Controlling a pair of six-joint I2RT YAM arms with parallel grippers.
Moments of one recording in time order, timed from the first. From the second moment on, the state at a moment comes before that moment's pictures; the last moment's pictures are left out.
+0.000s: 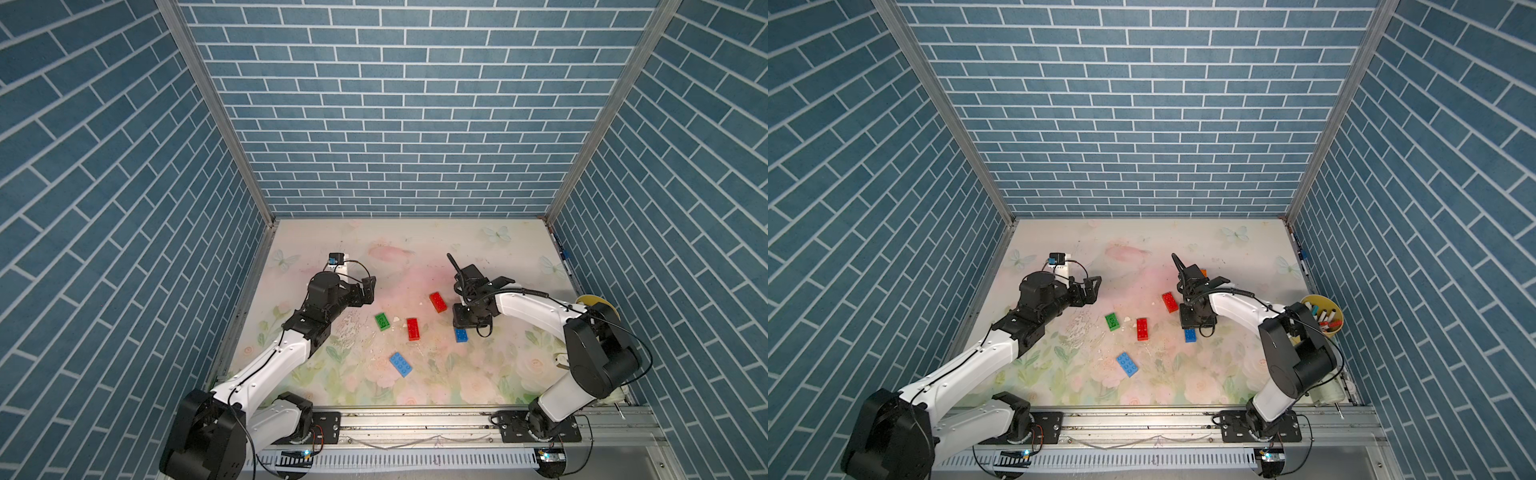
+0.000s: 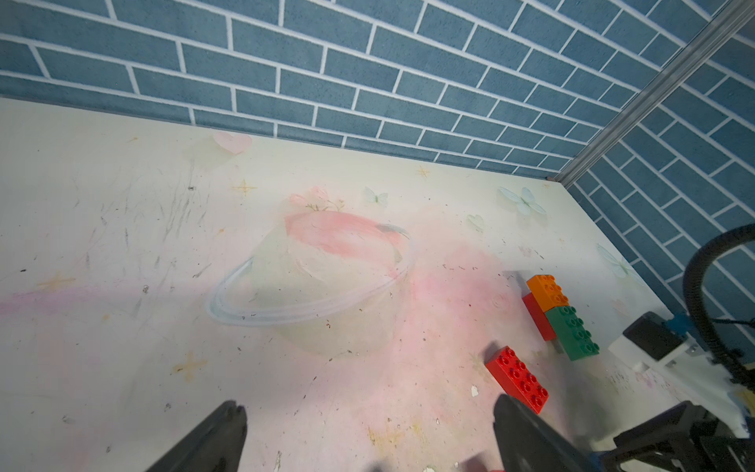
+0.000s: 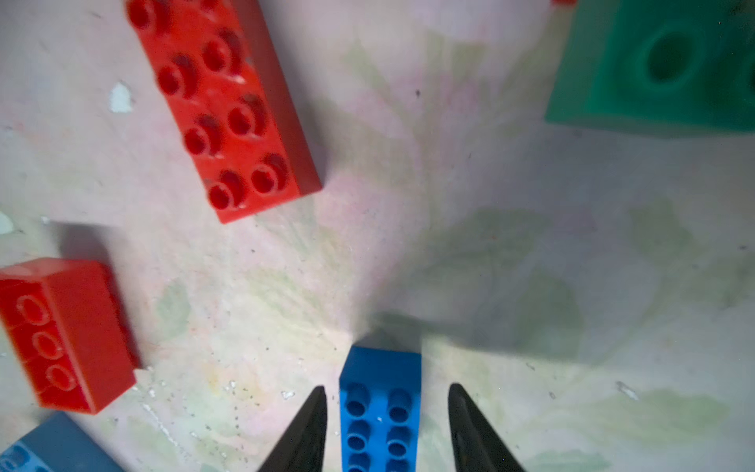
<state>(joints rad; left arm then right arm) -0.39 1.11 0.59 0.10 0.04 -0.35 0.59 1.61 1.01 -0.73 -0.08 0.42</state>
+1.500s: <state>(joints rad) -0.86 1.41 0.89 -0.29 -0.37 -0.61 0.43 1.31 0.92 -0.72 -0.12 0.43</state>
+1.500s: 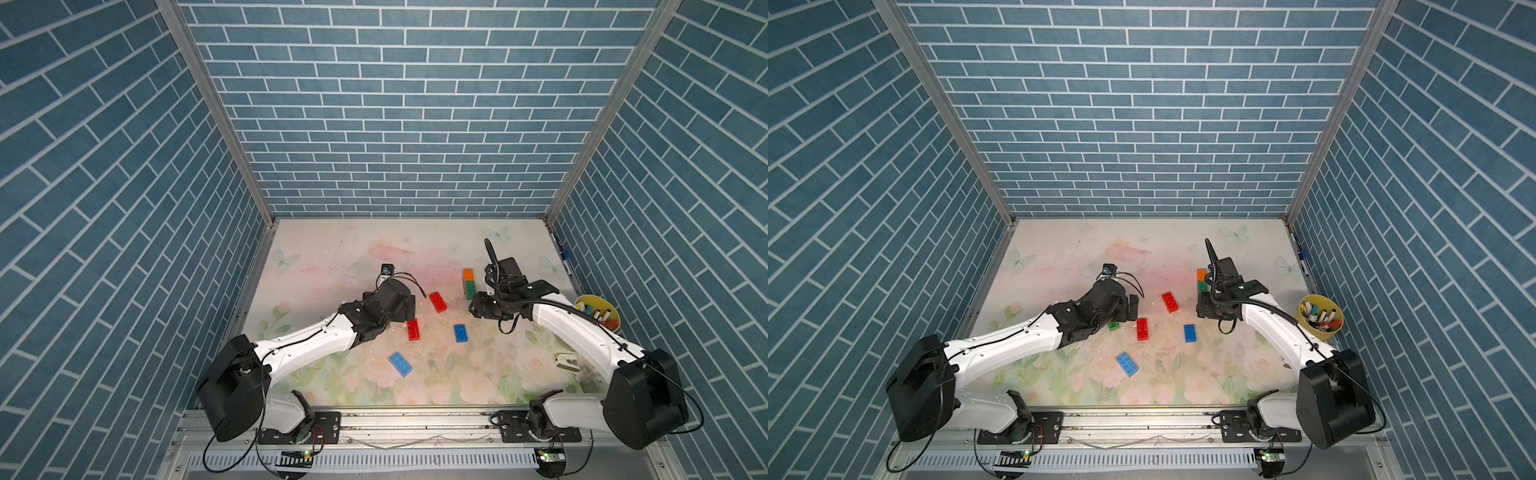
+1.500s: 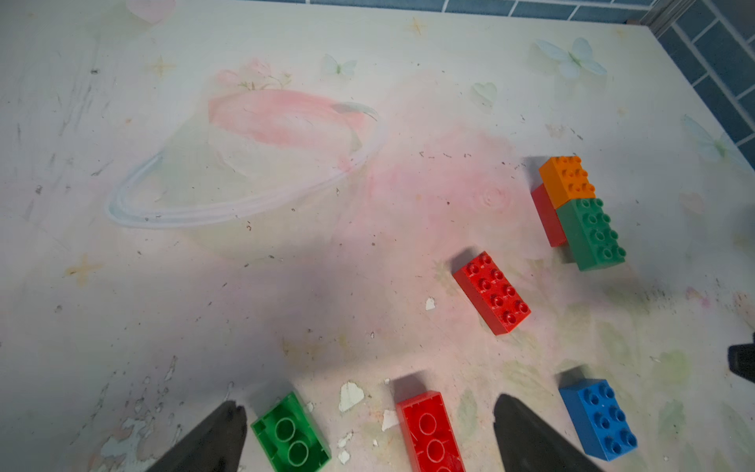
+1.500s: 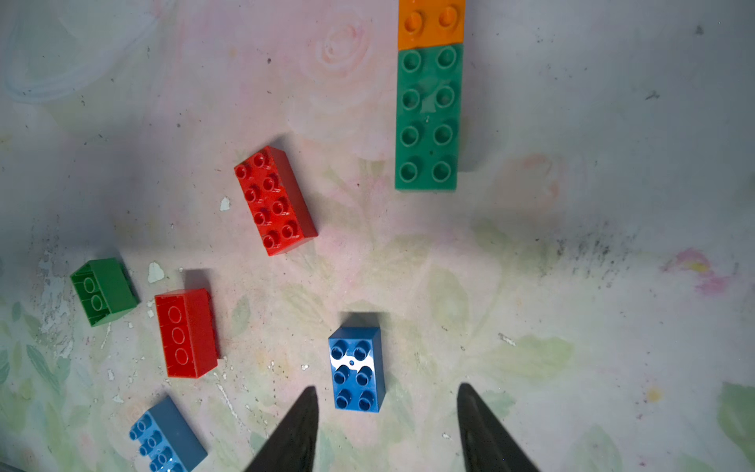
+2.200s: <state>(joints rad) -0.84 1.63 0.92 -0.44 -0.40 -0.97 0.41 1.33 0.89 -0.66 -0.13 0.45</state>
